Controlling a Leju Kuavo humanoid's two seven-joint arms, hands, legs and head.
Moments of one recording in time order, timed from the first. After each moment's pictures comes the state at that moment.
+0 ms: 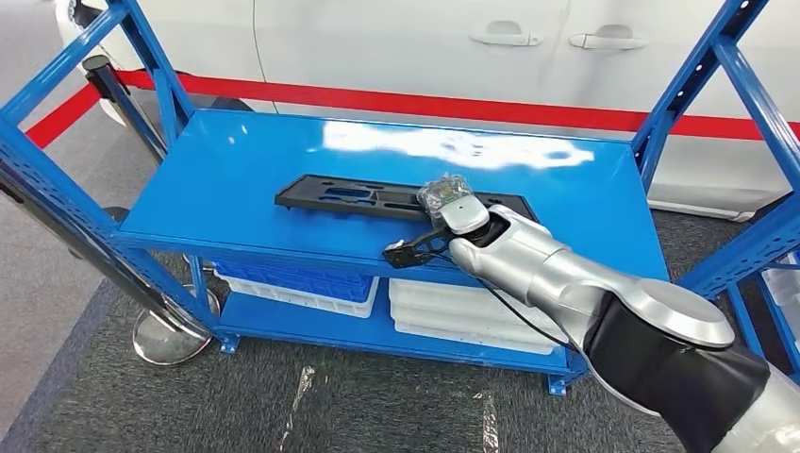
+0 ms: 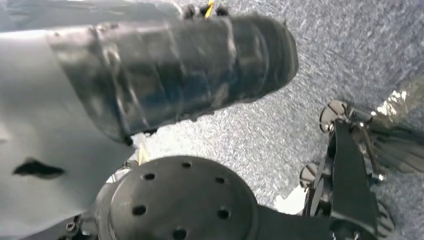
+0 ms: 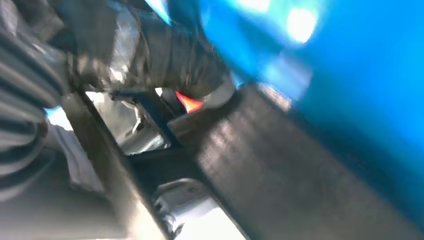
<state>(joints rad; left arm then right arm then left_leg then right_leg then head) -0.09 0.08 -1.03 -0.21 1.20 0.33 0.09 -1.09 -0.06 1.29 -0.64 0.72 0.09 0.30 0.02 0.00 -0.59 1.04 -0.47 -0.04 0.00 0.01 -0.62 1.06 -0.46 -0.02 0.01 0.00</state>
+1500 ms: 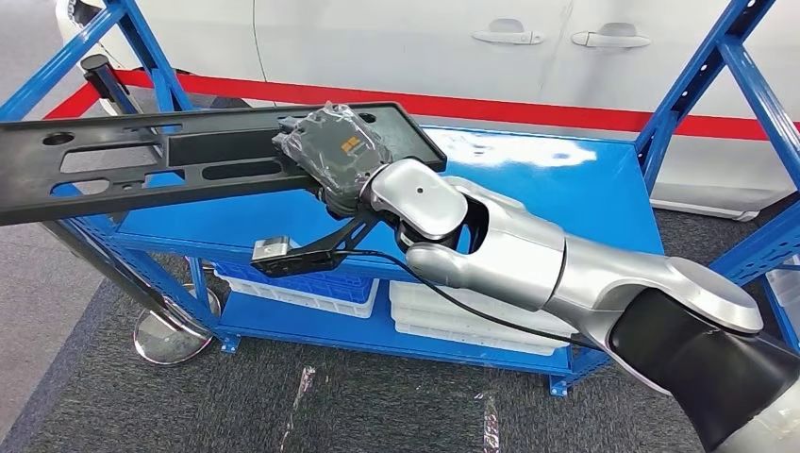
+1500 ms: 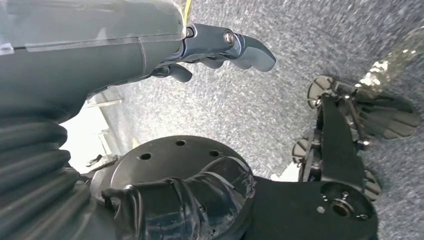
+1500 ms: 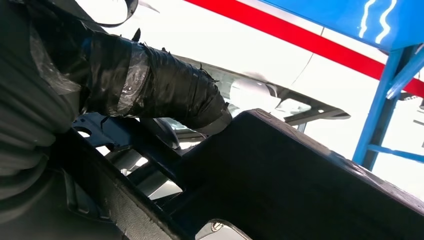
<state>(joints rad) -0.09 0.08 -1.03 -0.21 1.22 0.21 0.02 -1.18 -0.09 1.18 -1.37 0.74 -0.05 0.27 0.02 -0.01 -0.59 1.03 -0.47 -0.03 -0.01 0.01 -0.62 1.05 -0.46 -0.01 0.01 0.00</state>
